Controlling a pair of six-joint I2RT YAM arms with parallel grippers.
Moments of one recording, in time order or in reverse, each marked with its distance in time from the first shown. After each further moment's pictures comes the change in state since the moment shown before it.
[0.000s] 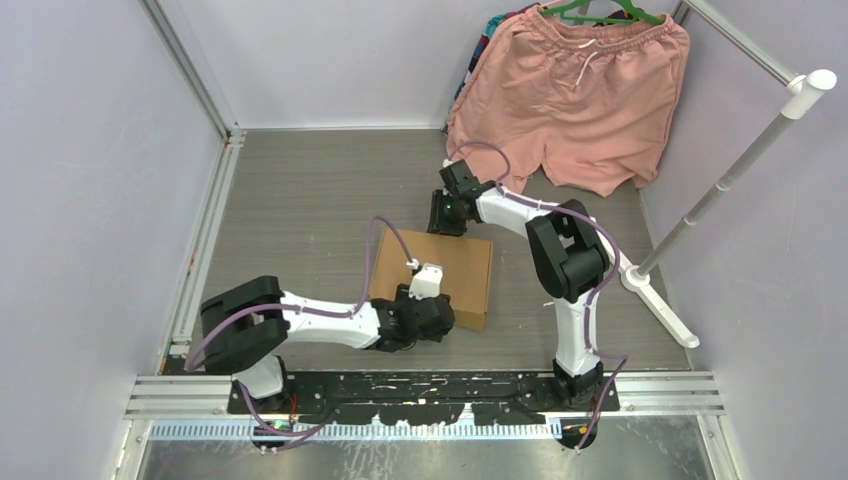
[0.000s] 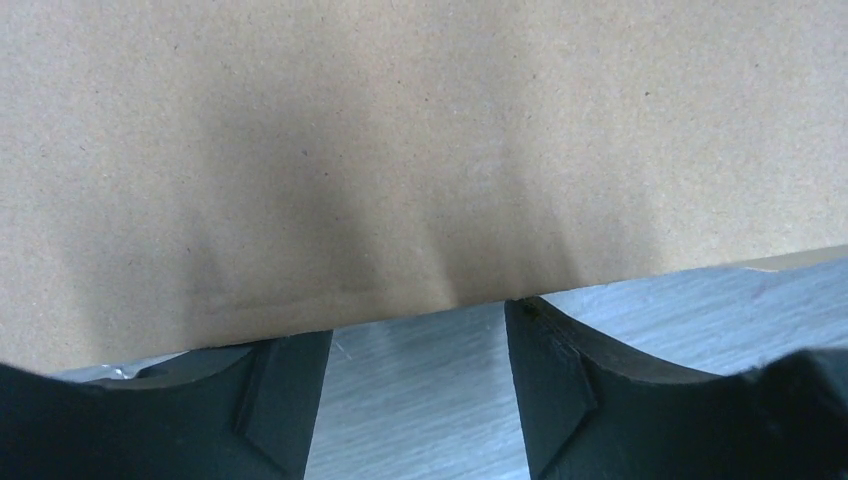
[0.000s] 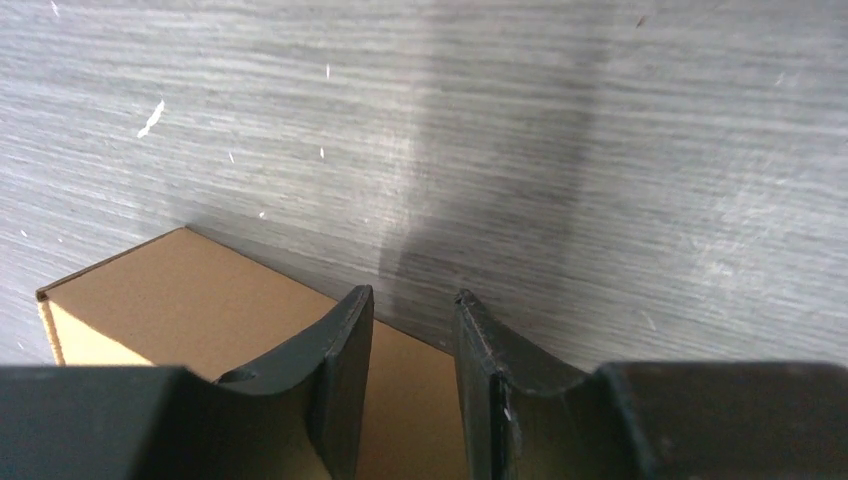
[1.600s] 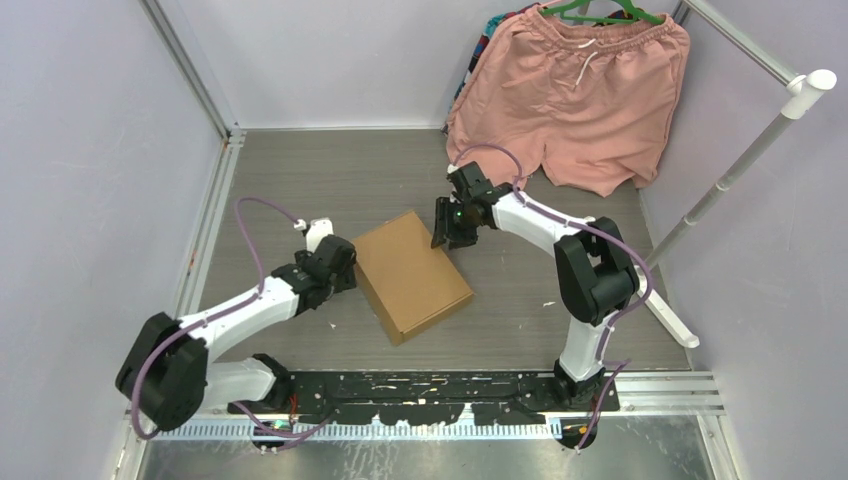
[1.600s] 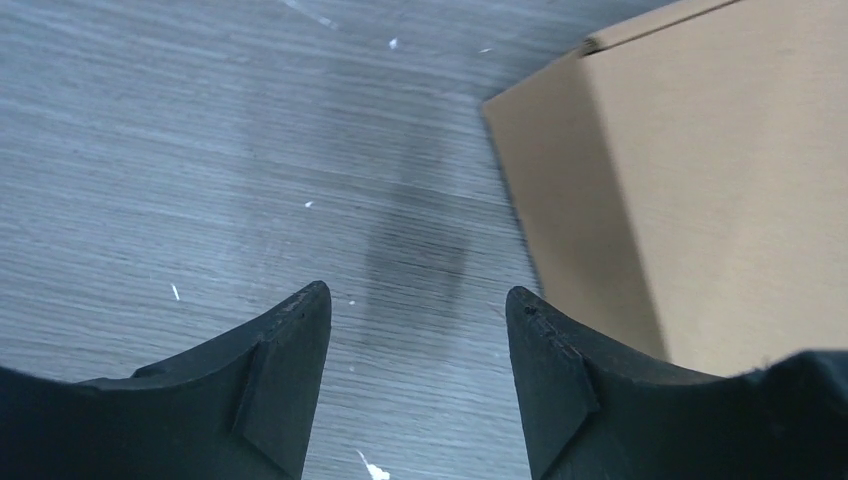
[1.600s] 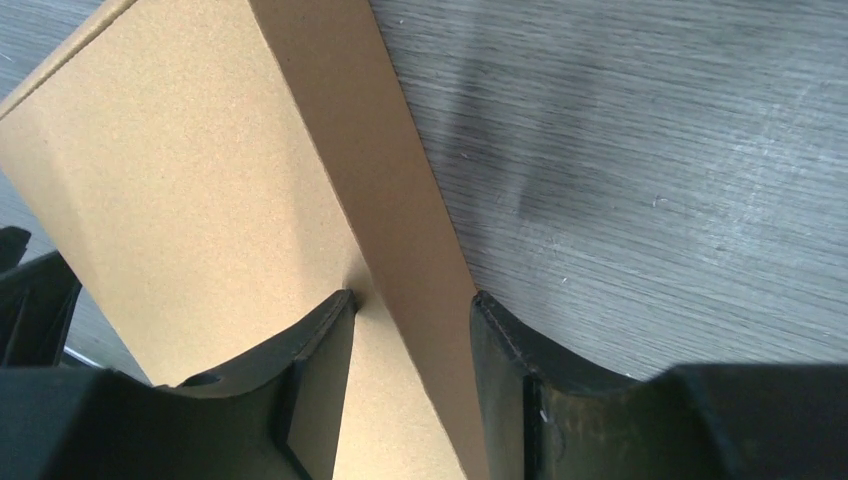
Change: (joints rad) left arm 0.634 -0.467 -0.219 -0.170 0.047 0.163; right arm -0.009 -0.223 -0.143 -0.084 -0.055 -0.045
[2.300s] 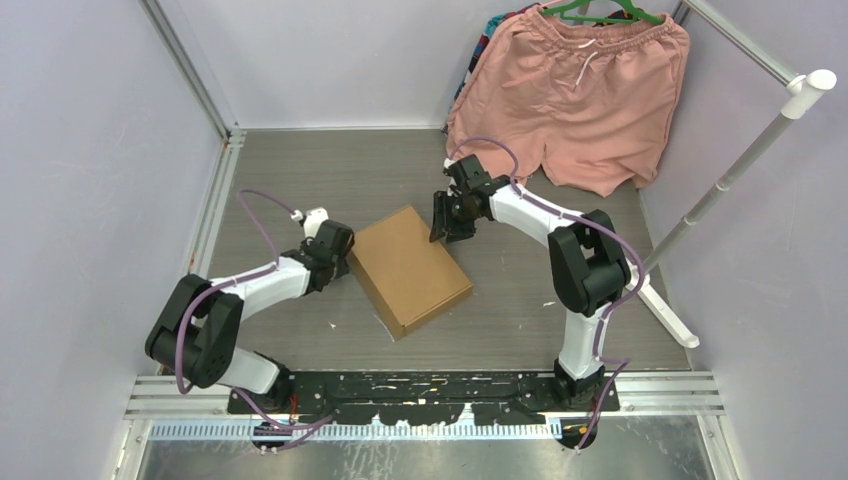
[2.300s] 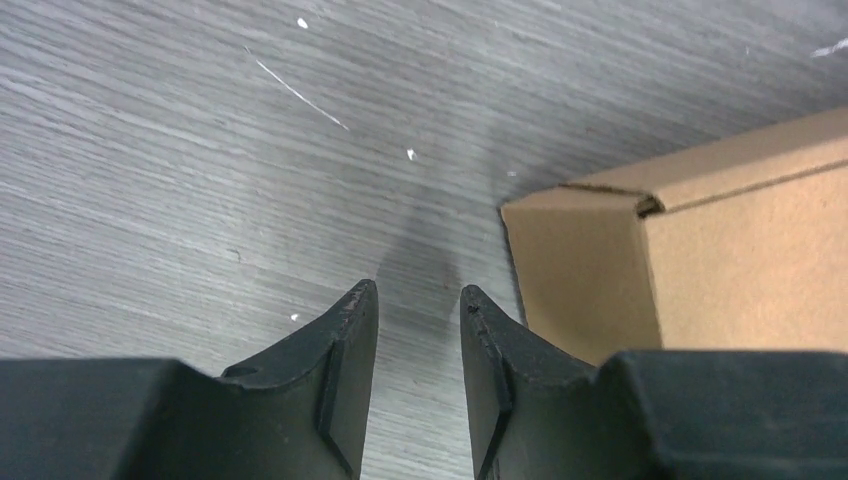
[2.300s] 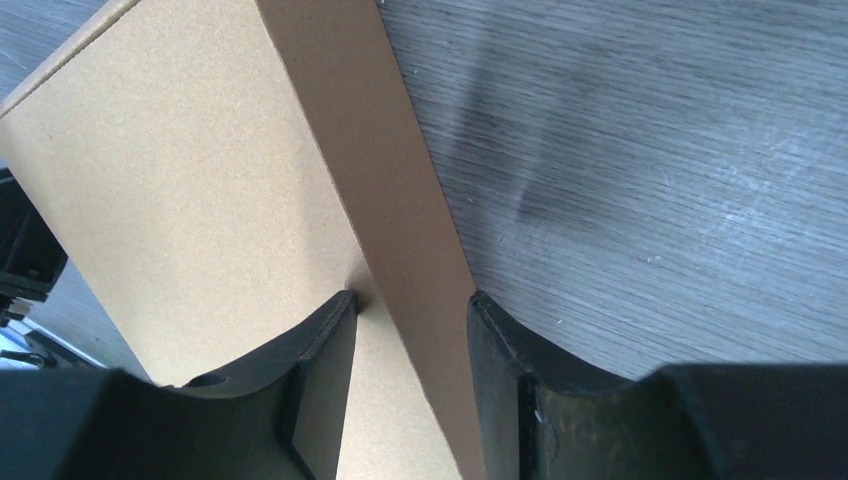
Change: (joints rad) left arm 0.144 0.262 0.051 0.171 0.036 -0.010; right arm -0.017 0.087 0.111 -0.052 -0.027 -0.064
